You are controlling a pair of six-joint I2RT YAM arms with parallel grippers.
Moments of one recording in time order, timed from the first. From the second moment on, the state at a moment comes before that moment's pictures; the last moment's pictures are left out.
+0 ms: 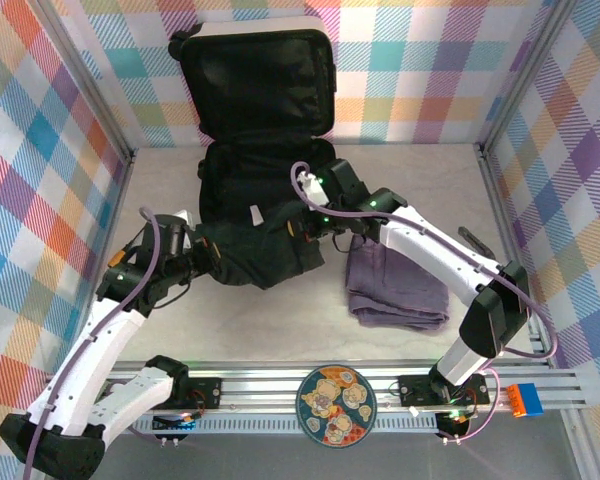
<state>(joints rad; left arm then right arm) -0.35 0.88 0.94 -0.84 0.04 -0.66 0.73 1.62 1.48 -0.67 -0.32 0.31</state>
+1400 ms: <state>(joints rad) -0.35 1.32 0.68 -0.60 0.02 -0.74 0.75 1.58 0.95 -0.47 -0.38 0.52</state>
